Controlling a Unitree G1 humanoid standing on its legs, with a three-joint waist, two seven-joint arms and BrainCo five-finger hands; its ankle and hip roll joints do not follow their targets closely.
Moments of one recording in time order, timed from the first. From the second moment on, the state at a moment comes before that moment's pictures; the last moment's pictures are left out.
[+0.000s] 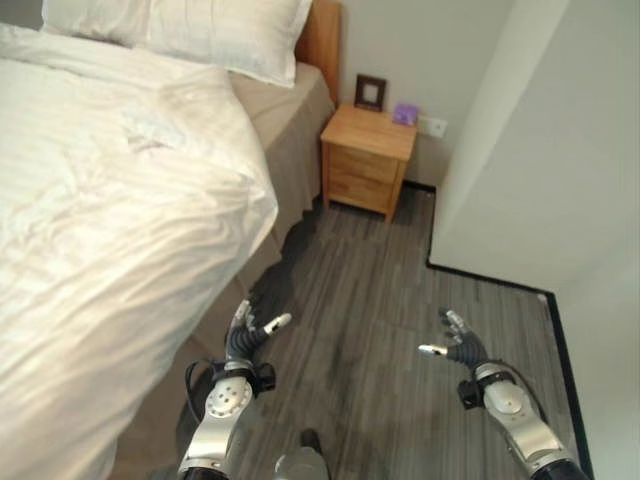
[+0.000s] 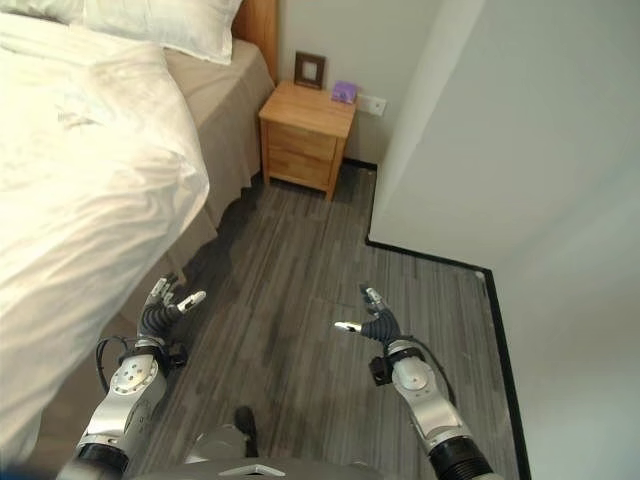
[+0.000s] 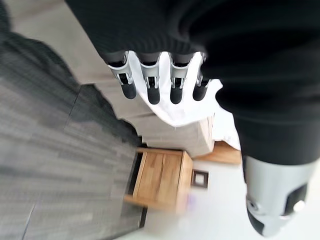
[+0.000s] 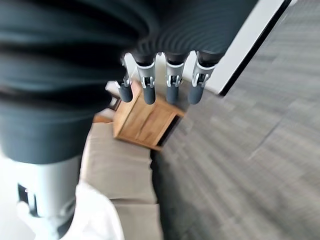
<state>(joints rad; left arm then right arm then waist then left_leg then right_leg) 0.07 0.33 -0.08 0.21 -0.30 -0.05 0.23 0.03 -0.29 0.29 0.25 0.04 -0.03 -0.08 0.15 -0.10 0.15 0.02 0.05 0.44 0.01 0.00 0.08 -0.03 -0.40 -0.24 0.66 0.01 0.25</state>
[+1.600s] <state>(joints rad) 0.06 0.32 0.02 0.06 -0.35 -0.09 0.26 -0.04 -0.37 0.33 0.13 -0.12 -0.03 -0.03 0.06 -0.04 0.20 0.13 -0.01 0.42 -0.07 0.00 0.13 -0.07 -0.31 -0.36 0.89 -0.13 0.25</state>
